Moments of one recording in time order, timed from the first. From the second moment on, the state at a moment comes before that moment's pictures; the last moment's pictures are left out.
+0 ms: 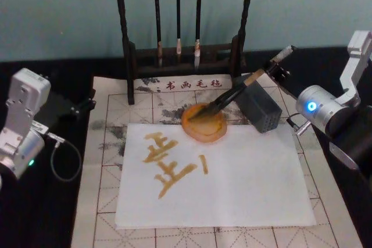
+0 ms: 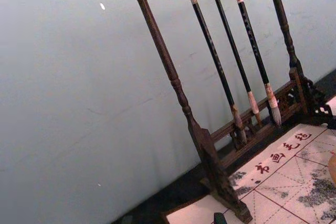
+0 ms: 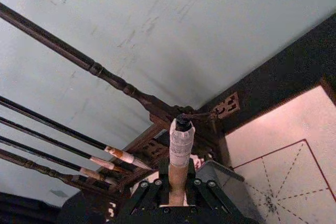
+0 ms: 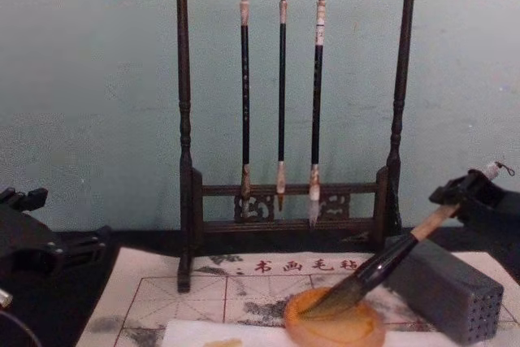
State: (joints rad) left arm -0.20 0.60 0.45 -1.41 -0.25 -0.12 0.03; right arm 0.38 0.32 -0.33 -1.25 1.27 0.26 -0.01
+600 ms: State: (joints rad) left arm -0.20 0.60 0.45 -1.41 -0.25 -0.12 0.03; right arm 0.38 0.33 -0.34 -1.26 1.28 0.25 -0.02
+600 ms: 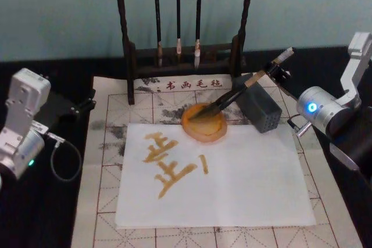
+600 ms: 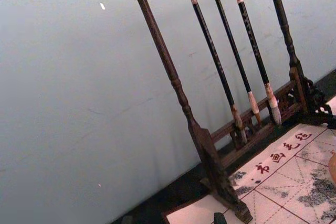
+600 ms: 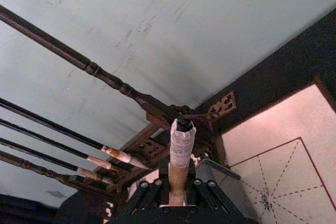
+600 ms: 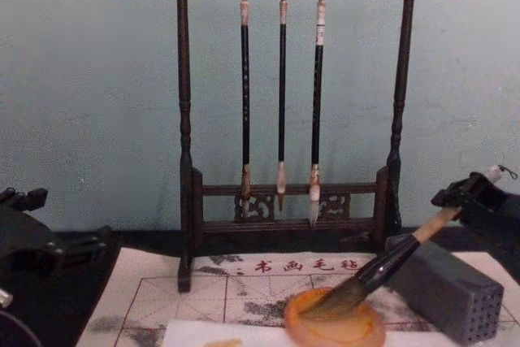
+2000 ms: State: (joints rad) left arm -0.20 0.60 0.45 -1.41 -0.25 -0.12 0.03; right arm 0.37 0.34 -0.34 -1.27 1.29 0.24 -0.01
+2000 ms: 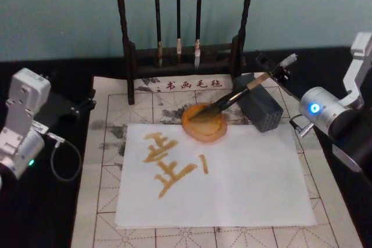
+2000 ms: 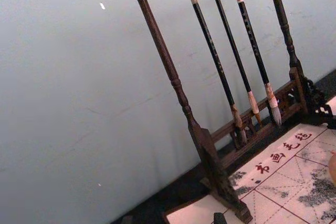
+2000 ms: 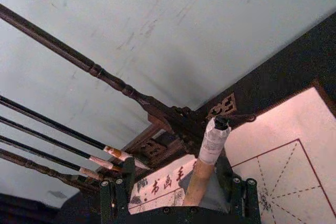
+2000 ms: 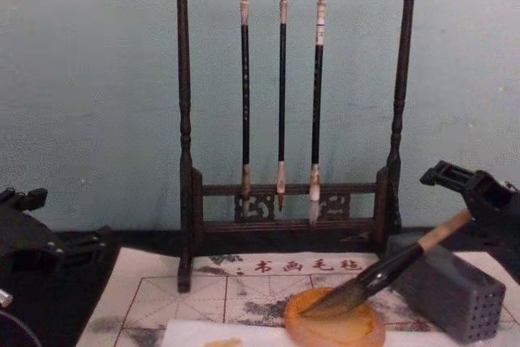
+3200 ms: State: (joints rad) left arm -0.20 0.60 0.45 -1.41 -0.25 -0.12 0.03; right arm 0.12 0.62 -0.46 -1.58 0.84 -0.05 0.13
